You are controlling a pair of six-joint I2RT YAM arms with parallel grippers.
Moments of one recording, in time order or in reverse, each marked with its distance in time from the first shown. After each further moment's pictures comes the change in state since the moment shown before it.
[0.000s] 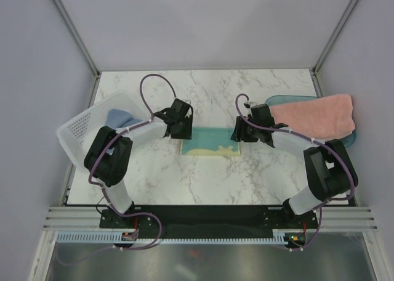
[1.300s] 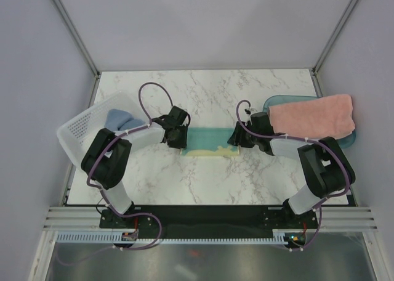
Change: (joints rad) left arm 0.000 -0.053 -0.108 -0.032 0.030 -0.019; right arm 0.011 0.005 -0.138 0.219 -0.052 0.116
